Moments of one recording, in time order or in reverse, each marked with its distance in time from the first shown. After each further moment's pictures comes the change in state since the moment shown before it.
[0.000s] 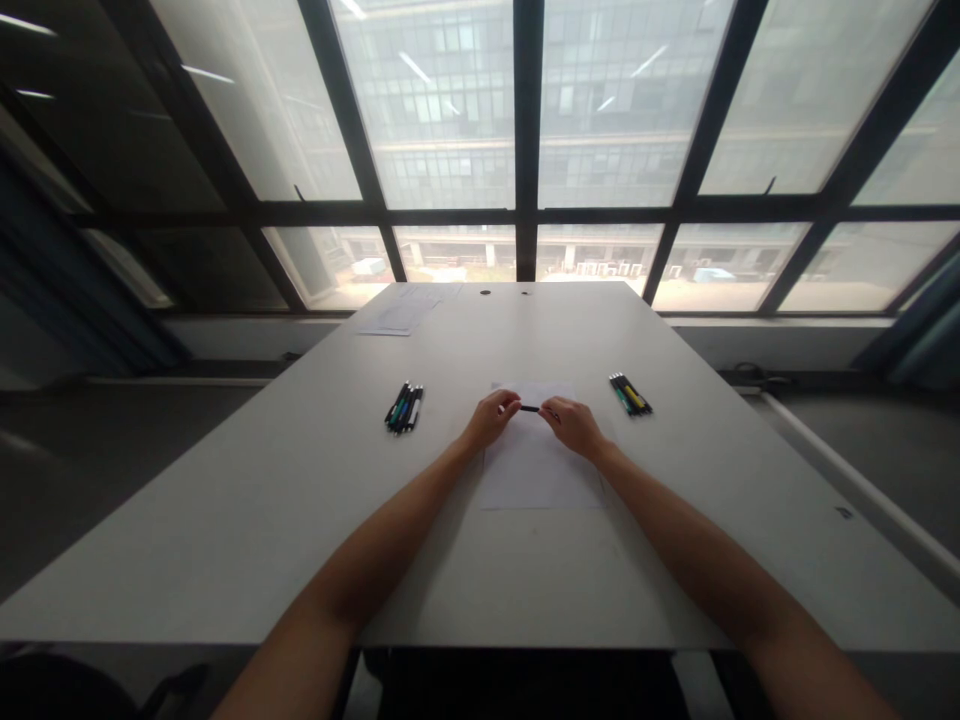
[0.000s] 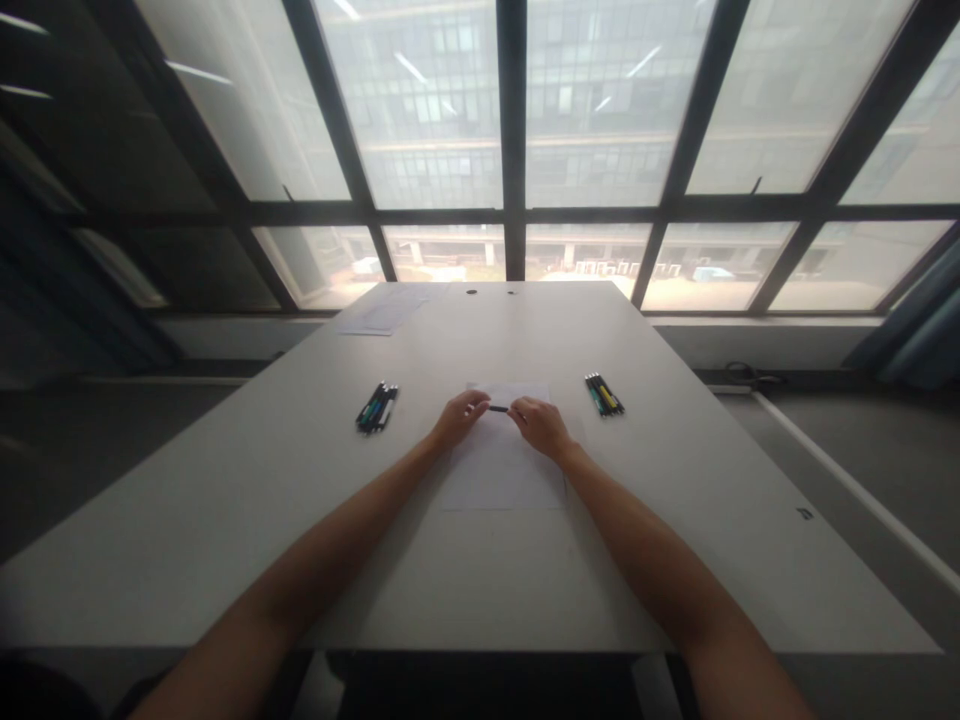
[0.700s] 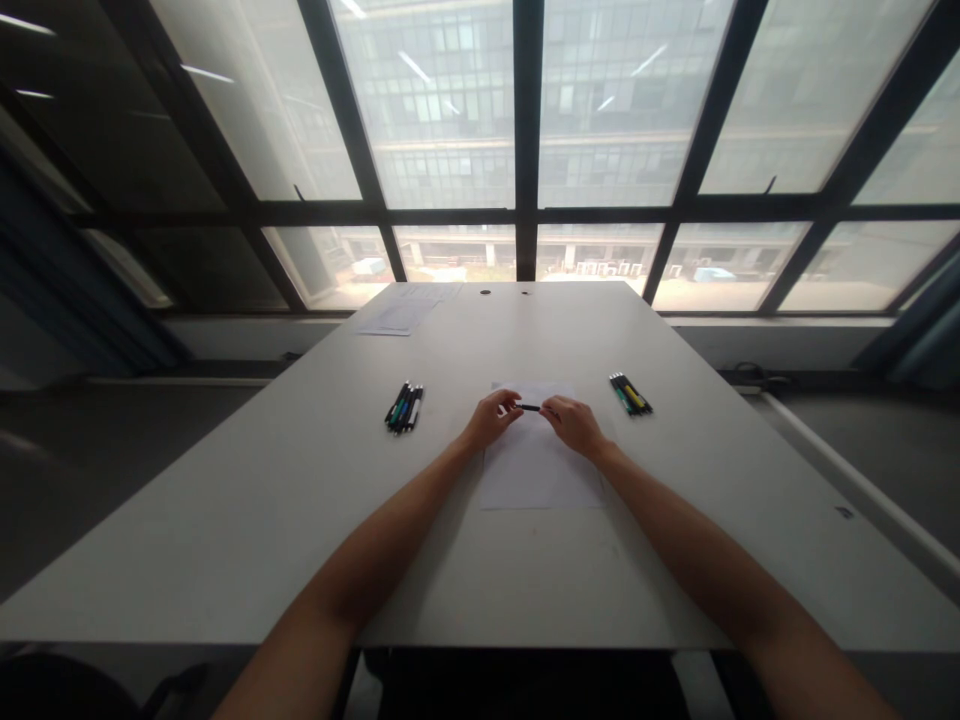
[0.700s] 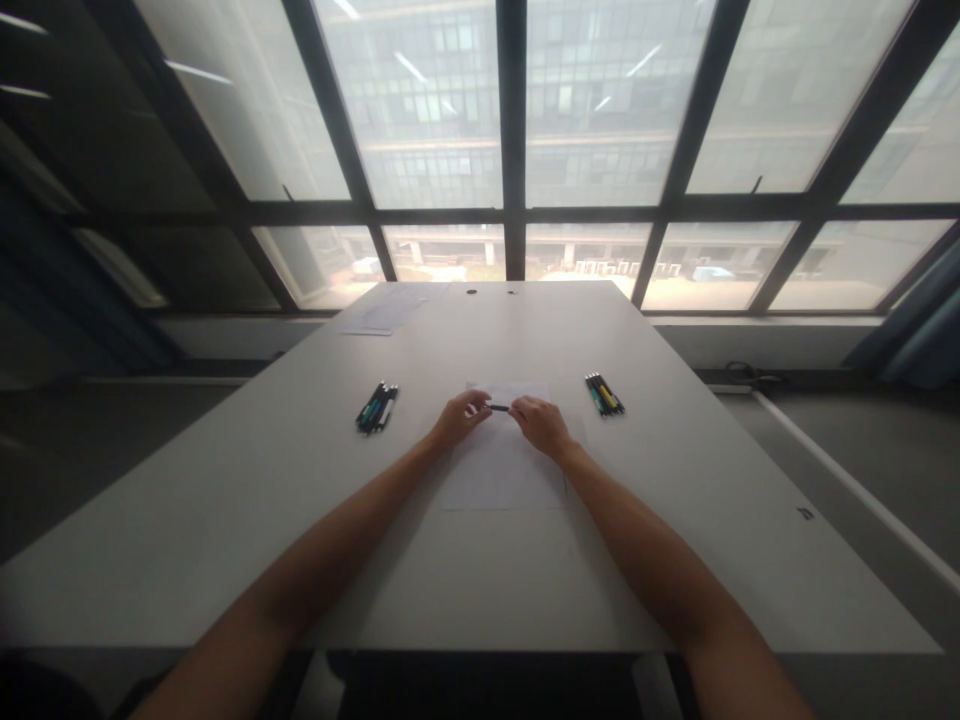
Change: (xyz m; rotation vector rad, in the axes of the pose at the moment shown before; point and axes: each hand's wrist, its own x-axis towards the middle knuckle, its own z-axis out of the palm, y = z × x) left_hand -0.001 0.001 0.000 0.012 0.003 0.007; right_hand 0.000 0.002 0.001 -0.021 -0.004 0.008
